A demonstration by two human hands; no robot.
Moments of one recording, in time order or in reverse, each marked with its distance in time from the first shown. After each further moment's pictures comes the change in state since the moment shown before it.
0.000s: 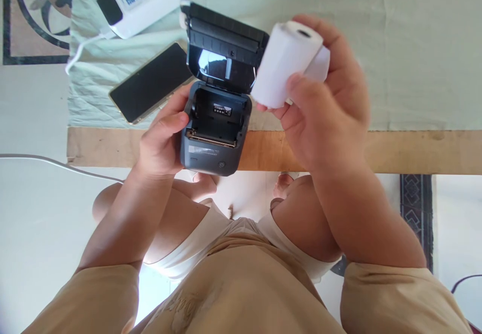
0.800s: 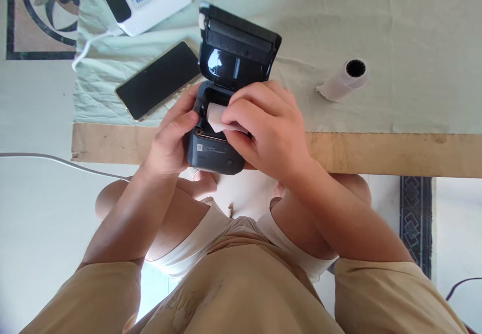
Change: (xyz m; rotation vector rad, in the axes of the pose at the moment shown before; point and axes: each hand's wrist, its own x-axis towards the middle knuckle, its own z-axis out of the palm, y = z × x) left_hand 0.004 -0.010 -0.007 0.062 -0.038 0.126; right_hand -0.010 0.004 0.054 -0.708 -0.011 -0.581
